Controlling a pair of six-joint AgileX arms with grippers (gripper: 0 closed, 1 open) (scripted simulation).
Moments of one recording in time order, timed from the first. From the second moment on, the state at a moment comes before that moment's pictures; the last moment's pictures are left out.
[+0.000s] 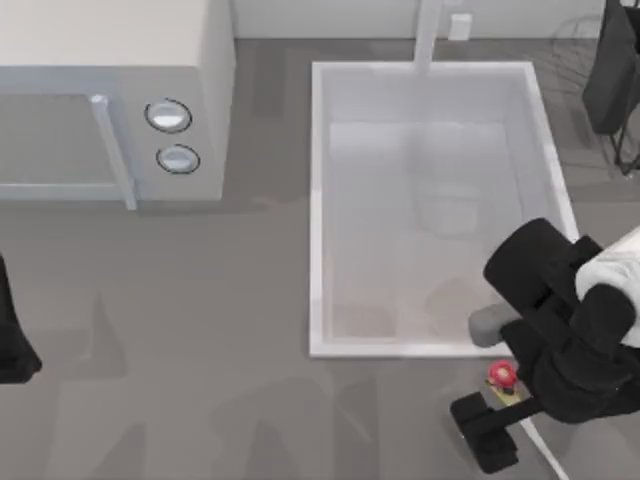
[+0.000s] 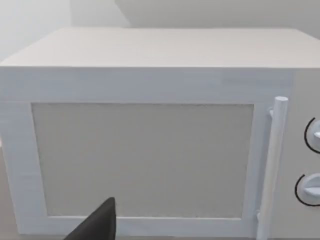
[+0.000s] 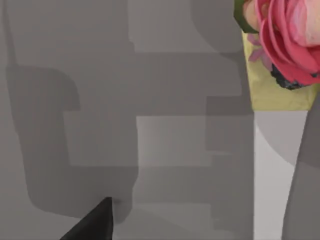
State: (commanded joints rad) left arm 0.00 0.00 0.00 0.00 0.00 0.00; right arm 0.61 1.71 0.75 -0.61 0.00 0.23
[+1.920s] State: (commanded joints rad) left arm 0.00 0.00 0.00 0.00 0.00 0.00; right arm 0.62 1.64 0.88 -0.77 0.01 0.23
